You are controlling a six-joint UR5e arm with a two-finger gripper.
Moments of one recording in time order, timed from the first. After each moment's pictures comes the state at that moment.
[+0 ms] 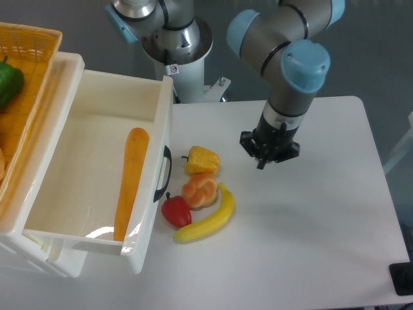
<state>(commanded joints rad) 2.61 -1.84 -1.62 -1.25 1.40 0.74</state>
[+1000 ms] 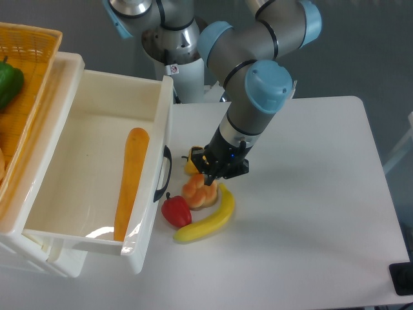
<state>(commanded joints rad) 2.54 -1.85 -1.62 -1.33 1.17 0.60</state>
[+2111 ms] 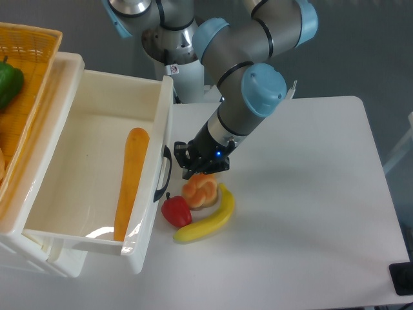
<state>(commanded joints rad) 2.52 -1.83 -1.62 -1.42 1.10 0.59</state>
